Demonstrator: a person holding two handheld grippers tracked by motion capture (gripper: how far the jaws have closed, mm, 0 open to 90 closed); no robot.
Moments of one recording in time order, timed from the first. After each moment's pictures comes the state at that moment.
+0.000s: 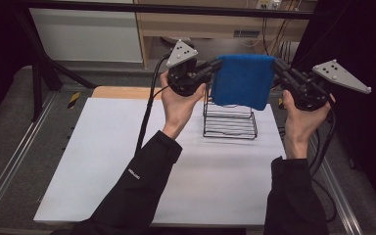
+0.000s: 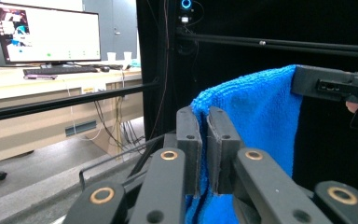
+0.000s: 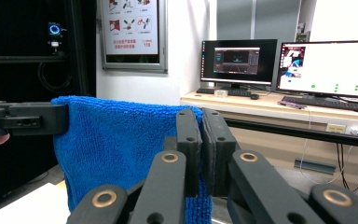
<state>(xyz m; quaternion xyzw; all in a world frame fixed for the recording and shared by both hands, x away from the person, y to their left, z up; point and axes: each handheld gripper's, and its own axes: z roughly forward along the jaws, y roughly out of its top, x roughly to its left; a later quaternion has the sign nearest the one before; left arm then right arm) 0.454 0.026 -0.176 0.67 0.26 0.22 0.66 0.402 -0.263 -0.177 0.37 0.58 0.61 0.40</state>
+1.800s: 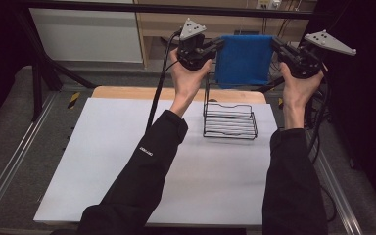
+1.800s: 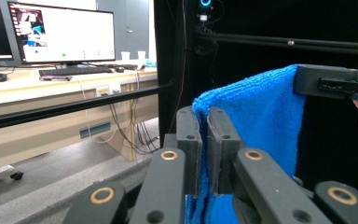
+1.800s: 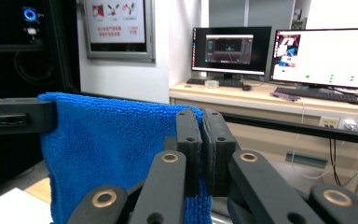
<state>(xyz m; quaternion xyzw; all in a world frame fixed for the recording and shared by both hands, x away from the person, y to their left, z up) 0.526 0.006 -0.173 0.68 0.27 0.24 0.64 0.486 -0.278 -0.166 0.38 0.59 0.59 0.39</state>
